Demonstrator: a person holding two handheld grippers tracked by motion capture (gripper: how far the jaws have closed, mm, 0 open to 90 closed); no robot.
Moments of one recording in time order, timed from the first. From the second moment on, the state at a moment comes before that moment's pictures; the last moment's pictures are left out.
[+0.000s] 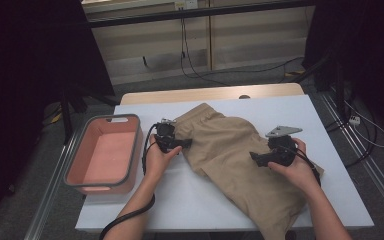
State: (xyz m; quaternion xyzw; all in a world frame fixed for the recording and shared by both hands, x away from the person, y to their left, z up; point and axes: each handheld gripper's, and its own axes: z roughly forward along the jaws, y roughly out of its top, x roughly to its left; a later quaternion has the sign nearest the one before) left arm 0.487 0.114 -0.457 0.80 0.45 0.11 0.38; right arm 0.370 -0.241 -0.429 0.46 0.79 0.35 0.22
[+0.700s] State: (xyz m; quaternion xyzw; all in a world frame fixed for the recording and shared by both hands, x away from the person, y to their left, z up) left arm 0.484 0.124 -0.435 0.77 0.49 0.07 0.40; right arm 0.364 -0.251 -0.426 0.46 0.78 0.35 0.24
